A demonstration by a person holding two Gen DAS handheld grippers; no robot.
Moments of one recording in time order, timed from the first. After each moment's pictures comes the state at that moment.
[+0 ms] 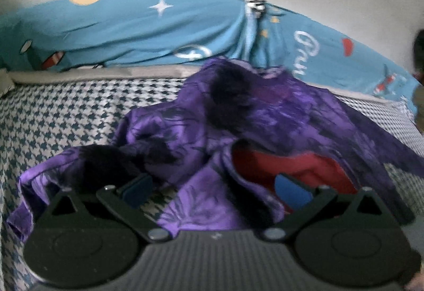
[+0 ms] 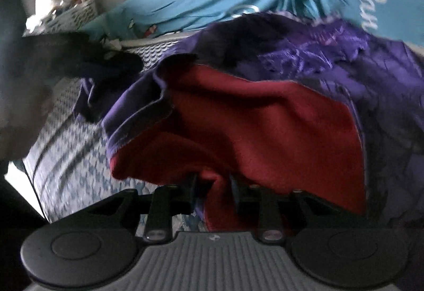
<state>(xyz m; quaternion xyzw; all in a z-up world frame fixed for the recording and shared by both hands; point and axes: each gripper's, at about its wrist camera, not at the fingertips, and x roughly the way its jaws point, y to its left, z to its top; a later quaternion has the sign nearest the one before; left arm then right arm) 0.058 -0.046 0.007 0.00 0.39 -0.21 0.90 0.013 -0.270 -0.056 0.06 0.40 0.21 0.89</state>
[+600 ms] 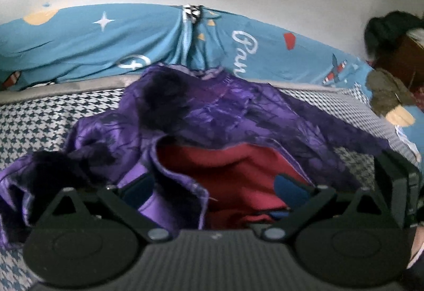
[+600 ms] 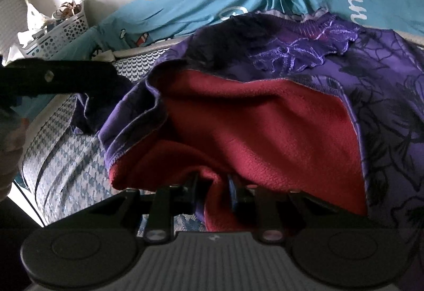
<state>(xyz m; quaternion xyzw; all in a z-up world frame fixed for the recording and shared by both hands) 0.024 -0.077 0.019 0.01 0.37 -0.30 0.88 0.012 -0.269 -0.054 0.07 0.39 0.20 0.90</state>
